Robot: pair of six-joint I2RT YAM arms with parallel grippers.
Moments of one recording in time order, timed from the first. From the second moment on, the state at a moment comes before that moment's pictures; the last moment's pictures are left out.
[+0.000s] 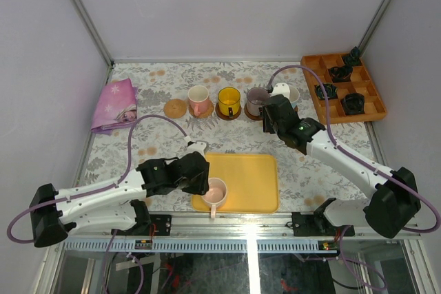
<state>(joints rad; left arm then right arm) -1.11 1.00 0.72 -0.73 -0.16 -0.83 0.66 1.30 1.01 -0.43 0.42 0.33</state>
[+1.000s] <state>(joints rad) -0.98 1.19 0.79 -0.53 -0.33 -0.29 0.66 1.30 1.00 -0.43 0.40 0.35</state>
